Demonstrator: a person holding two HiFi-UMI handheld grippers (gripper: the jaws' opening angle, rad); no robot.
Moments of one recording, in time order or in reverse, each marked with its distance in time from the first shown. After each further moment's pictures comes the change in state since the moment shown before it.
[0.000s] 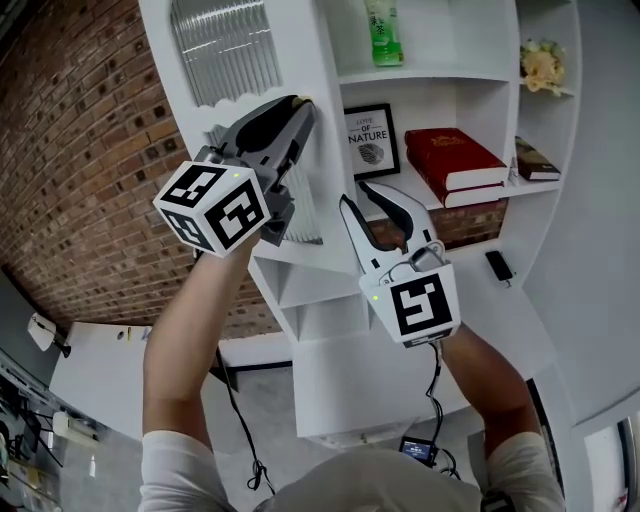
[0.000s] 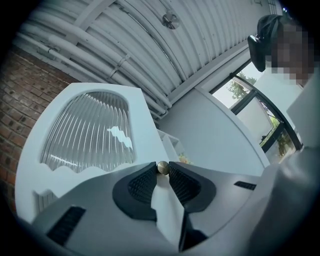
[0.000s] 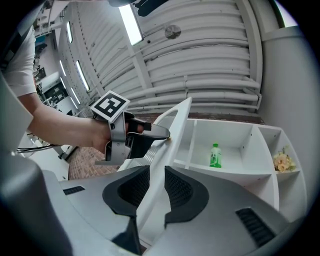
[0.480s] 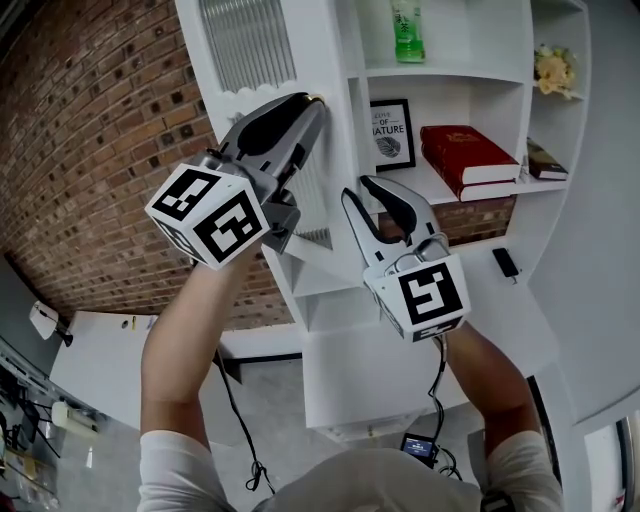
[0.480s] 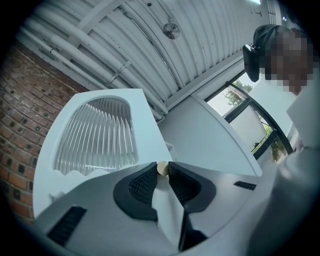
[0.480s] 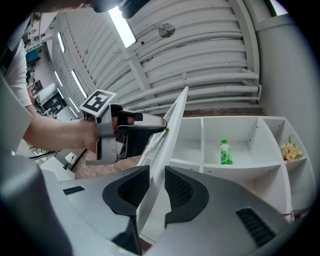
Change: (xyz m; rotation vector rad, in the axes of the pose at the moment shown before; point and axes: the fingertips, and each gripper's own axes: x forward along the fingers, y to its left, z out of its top) left arm -0.054 -0.011 0.030 -0.031 -0.040 -0.038; right arm 0.010 0.038 0.018 0.092 -0.014 0.036
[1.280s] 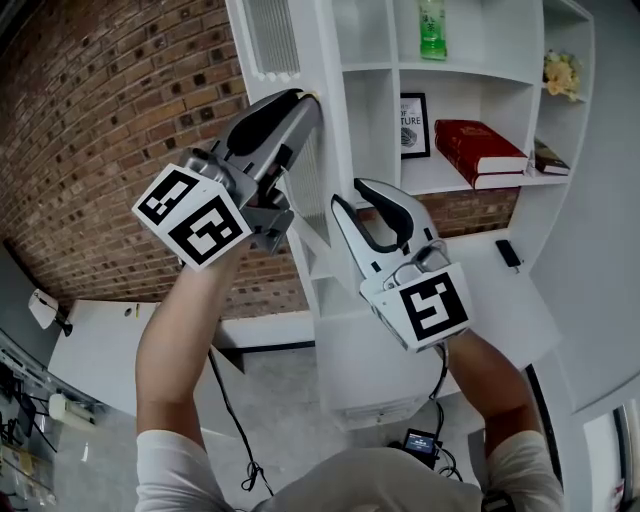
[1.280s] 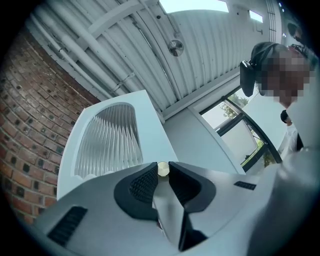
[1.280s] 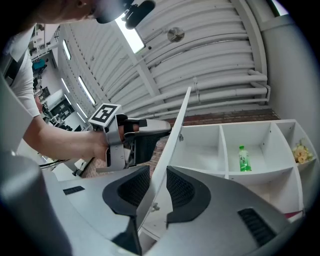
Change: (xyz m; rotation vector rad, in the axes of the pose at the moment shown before) left arm -0.095 0.013 0.042 -0.064 -0.071 -0.057; right arm 0.002 0.100 0.049 -0.014 -0.049 0.081
